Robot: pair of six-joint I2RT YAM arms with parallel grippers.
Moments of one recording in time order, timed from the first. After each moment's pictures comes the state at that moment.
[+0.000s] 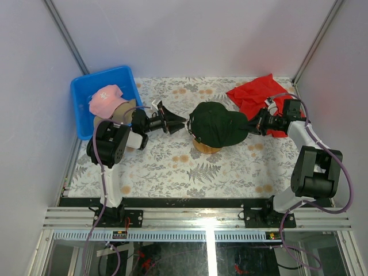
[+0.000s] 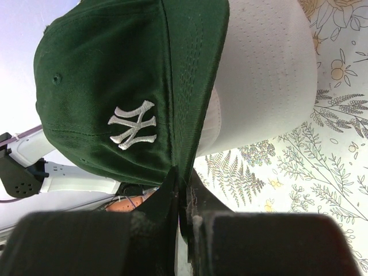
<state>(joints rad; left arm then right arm) -0.22 2.03 0.86 1.21 0.93 -1.66 -0.17 1.57 1.02 -0.43 -1.03 0.44</state>
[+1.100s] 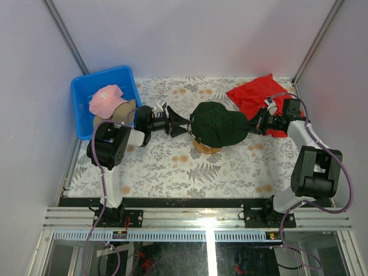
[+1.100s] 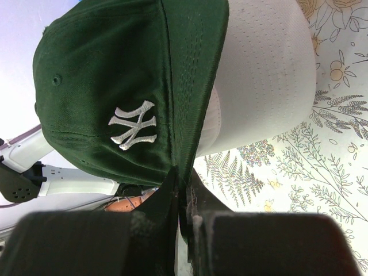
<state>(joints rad) -0.26 2.01 0.92 0.89 0.93 -1.41 -0.16 1.57 1.03 -0.44 -1.02 0.44</state>
